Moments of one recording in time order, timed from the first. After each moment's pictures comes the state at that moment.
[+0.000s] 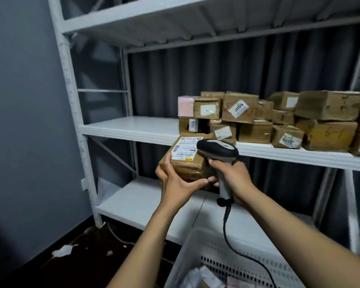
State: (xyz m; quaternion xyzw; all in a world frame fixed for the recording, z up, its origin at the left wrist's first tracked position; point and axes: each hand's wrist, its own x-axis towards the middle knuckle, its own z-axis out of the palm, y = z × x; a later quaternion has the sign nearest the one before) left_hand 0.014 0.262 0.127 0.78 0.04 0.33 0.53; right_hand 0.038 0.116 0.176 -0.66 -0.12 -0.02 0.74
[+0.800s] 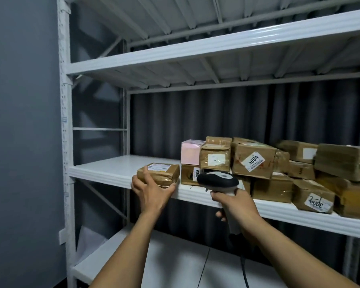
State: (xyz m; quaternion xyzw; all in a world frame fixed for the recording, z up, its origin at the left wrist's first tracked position) left_hand 0.189 0.379 0.197 0.79 0.20 0.43 0.38; right_hand 0.151 0.160 0.227 -0.72 -0.12 -0.07 0.68
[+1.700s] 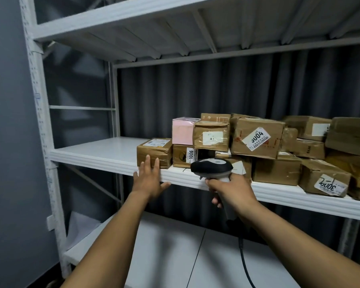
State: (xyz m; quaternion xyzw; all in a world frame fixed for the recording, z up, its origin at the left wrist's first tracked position) left_hand 0.262 0.406 0.166 0.97 0.10 0.20 0.07; right_hand 0.203 0.159 0.204 -0.77 -0.13 -0.07 0.62
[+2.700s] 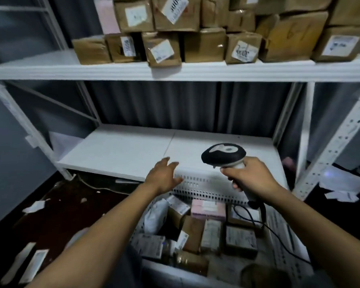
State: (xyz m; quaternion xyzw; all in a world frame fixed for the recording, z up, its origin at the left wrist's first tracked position) left_hand 0.086 0.174 -0.039 0.99 -0.03 -0.07 0.12; right_hand 0.046 -0.079 0.027 -0.85 -0.01 0.05 0.52
